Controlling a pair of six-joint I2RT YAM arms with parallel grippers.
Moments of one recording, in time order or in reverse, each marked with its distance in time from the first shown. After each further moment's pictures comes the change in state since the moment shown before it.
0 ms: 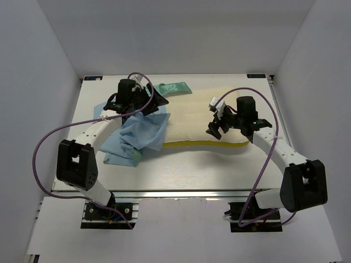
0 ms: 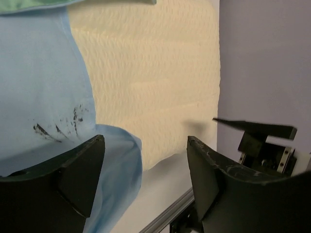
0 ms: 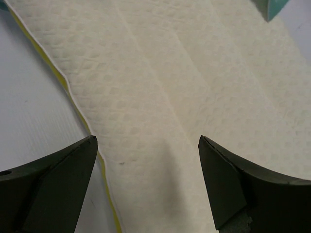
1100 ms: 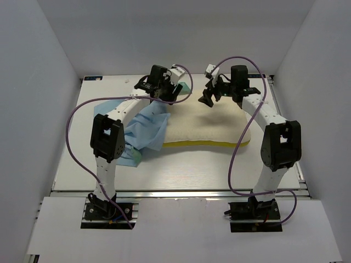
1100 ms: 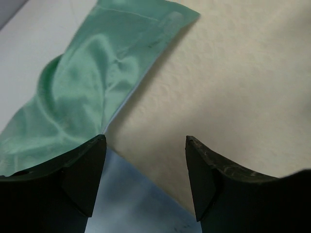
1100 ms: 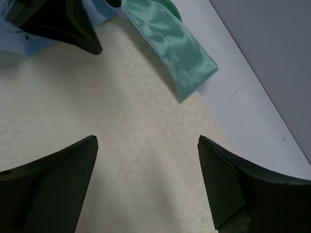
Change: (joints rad) left arm -0.147 0.492 0.631 -0.321 -0.235 1.058; right arm -0.061 0.487 0.565 0.040 -0.121 0.034
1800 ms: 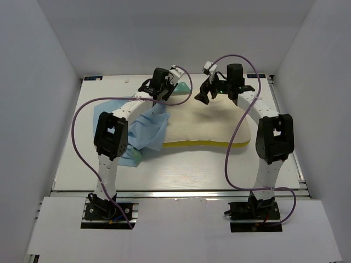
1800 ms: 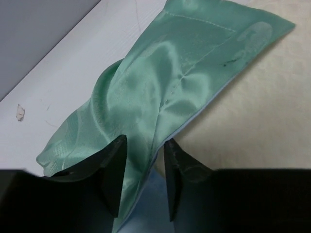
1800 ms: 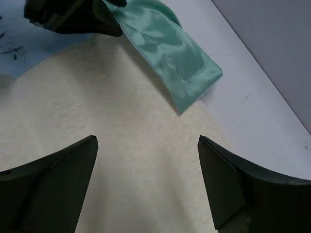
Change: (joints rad) left arm -0.005 0.047 -0.043 0.198 -0.266 0.096; right arm 0.006 0.108 0.065 0.069 -0.023 0.119
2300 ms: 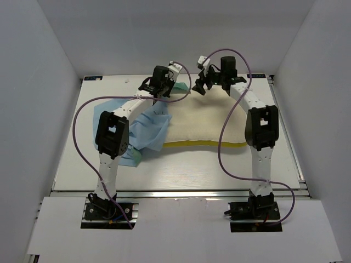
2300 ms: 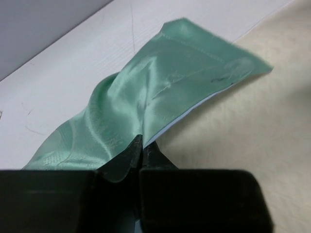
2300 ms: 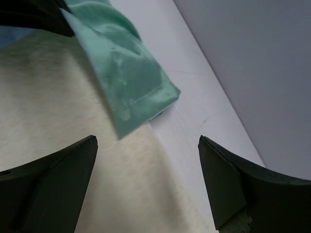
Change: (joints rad) left arm 0.002 0.060 0.060 0.031 0.014 -0.127; right arm 0.000 0.265 0.339 -0.054 0.013 -0.136
